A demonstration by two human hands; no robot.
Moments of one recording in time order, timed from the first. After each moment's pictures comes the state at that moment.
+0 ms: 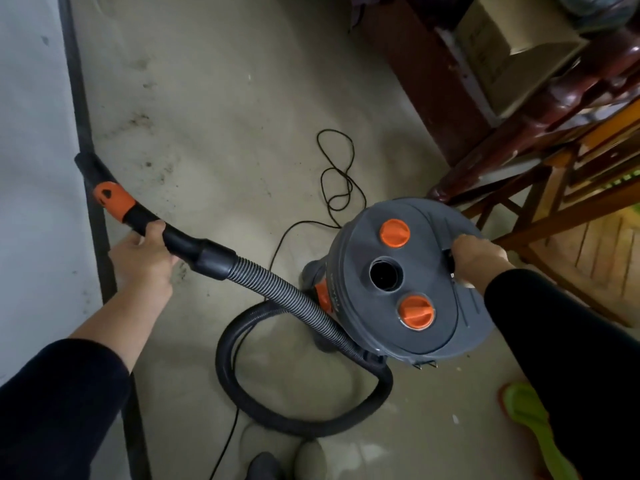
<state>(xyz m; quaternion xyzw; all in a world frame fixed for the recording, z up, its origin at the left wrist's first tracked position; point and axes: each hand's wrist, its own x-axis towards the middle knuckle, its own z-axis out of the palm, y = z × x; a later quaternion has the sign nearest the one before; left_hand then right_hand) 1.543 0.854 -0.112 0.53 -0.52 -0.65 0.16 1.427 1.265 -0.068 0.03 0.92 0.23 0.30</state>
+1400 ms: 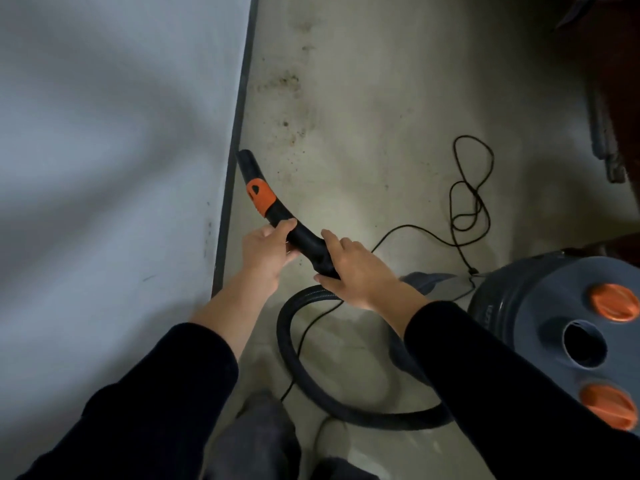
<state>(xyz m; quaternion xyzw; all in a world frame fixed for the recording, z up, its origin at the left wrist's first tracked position) 1.604 0.788 -0.158 0.55 -0.39 -0.73 0.09 1.532 0.924 -0.155 -0.45 0.84 -0.09 0.28</state>
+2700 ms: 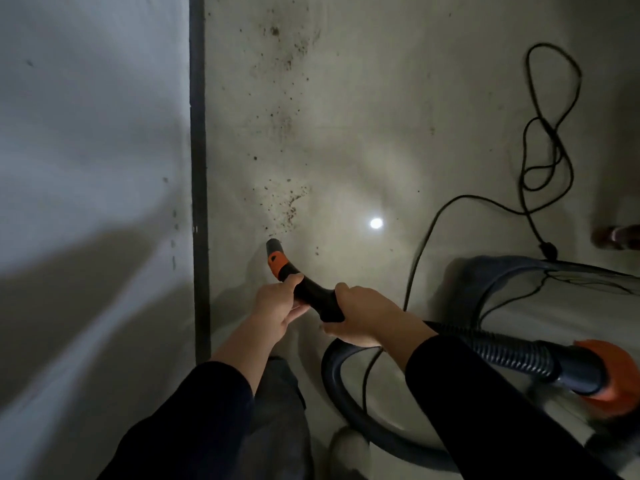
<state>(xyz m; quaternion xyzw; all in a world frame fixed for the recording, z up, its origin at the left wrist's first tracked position) 1.615 0.721 -0.478 0.67 -0.27 -0.66 -0.18 1.533 0.842 -0.403 -0.29 0.79 0.01 0.54</state>
